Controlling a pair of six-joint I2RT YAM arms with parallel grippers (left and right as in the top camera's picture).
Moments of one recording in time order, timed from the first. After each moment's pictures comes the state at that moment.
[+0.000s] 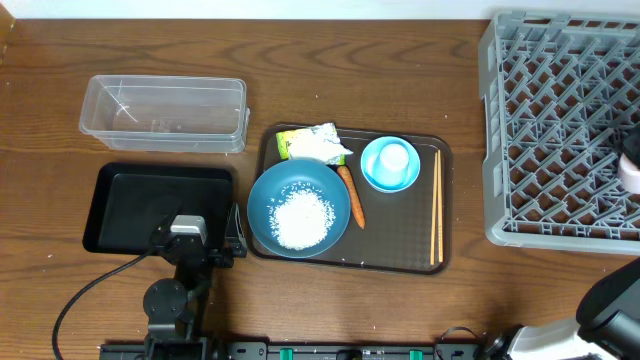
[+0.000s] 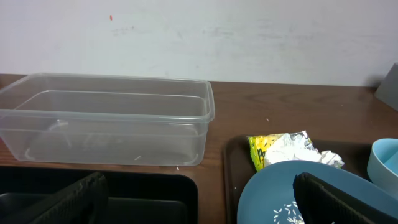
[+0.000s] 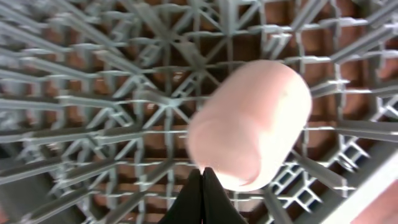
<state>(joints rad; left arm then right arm) -0.01 0.01 0.02 -0.11 0.08 -0.07 -0.62 1.72 1.43 -0.75 0.02 0.33</state>
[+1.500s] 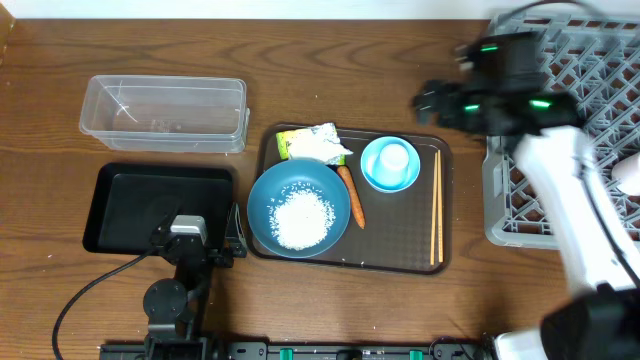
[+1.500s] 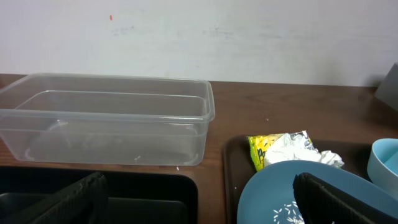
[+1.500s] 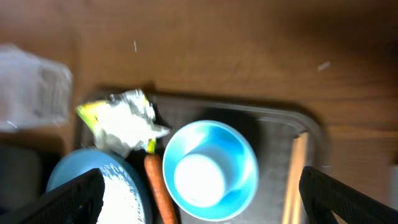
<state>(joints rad) -0.01 0.01 0.02 -0.11 0.08 -0.07 0.22 1.67 1.48 -0.81 -0.22 0.35</state>
